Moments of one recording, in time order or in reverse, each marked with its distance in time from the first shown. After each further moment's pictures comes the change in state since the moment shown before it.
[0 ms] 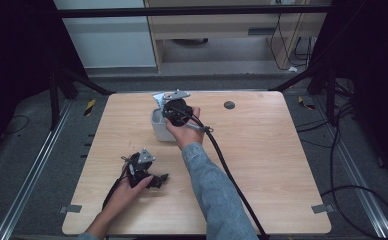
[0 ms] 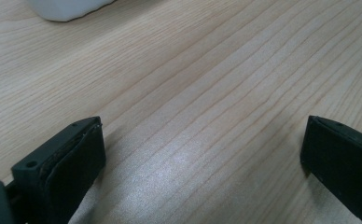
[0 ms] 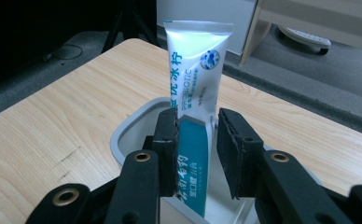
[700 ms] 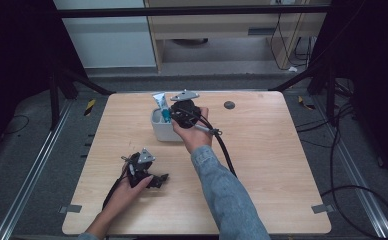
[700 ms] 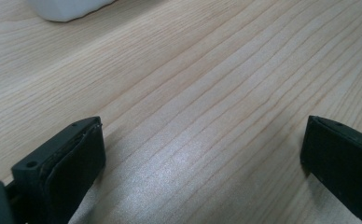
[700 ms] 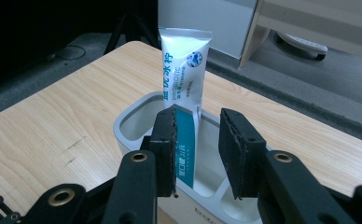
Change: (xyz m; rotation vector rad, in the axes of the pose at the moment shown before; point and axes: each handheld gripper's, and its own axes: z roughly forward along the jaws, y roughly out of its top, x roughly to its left) left arm 0.000 0.000 0.000 -0.001 0.000 0.000; right arm -0.010 -0.001 -0.034 -0.019 0.009 -0.022
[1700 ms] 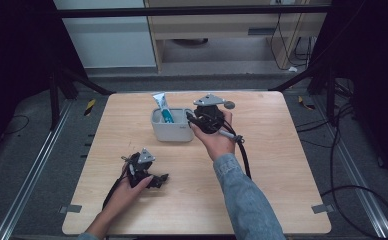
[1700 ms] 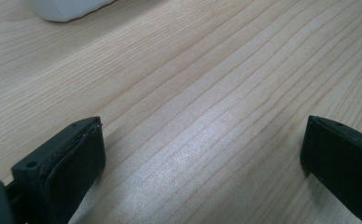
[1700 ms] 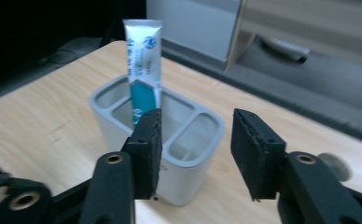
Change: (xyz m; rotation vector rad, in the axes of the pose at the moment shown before) left arm 0.000 0.000 0.000 -0.002 0.000 -0.001; right arm -0.036 -0.021 -0.052 -0.039 -0.043 -0.008
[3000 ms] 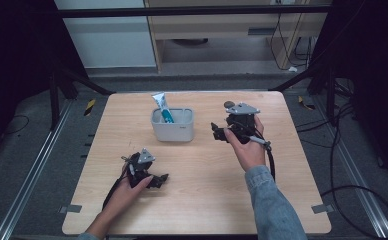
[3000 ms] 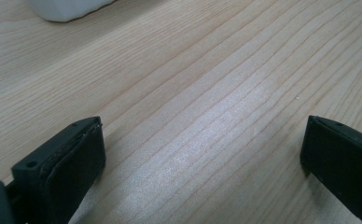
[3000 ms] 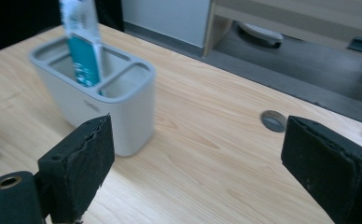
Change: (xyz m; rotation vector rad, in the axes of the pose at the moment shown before) left arm 0.000 0.000 0.000 0.003 0.000 0.000; right arm -0.060 -0.049 -0.037 0.037 -0.072 0.043
